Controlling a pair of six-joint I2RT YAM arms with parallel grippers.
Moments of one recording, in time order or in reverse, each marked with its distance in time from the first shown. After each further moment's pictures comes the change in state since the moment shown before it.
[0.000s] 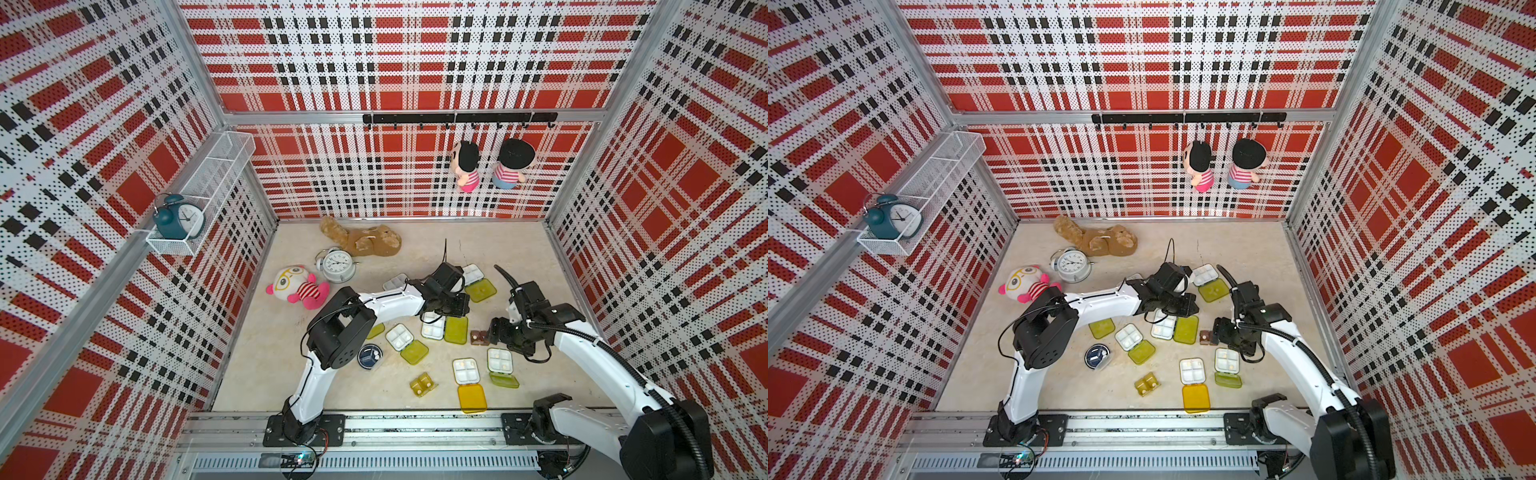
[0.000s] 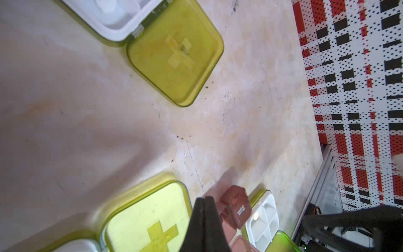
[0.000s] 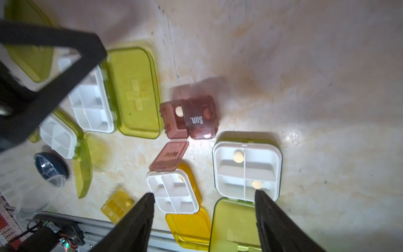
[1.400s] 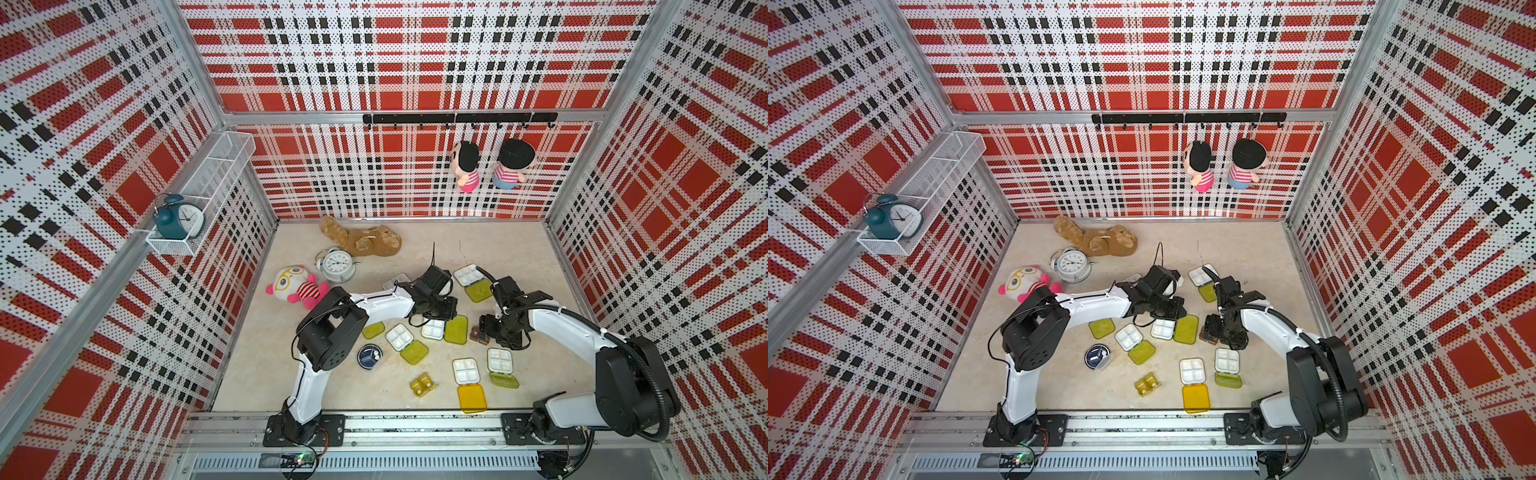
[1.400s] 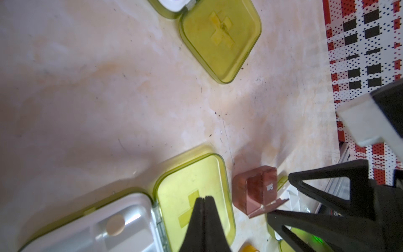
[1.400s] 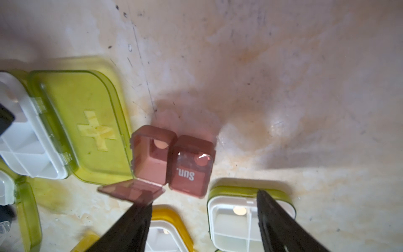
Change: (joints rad) left arm 0.040 -0.069 -0.141 0.002 -0.007 0.020; right arm 0.042 0.291 0.059 0.128 0.087 0.010
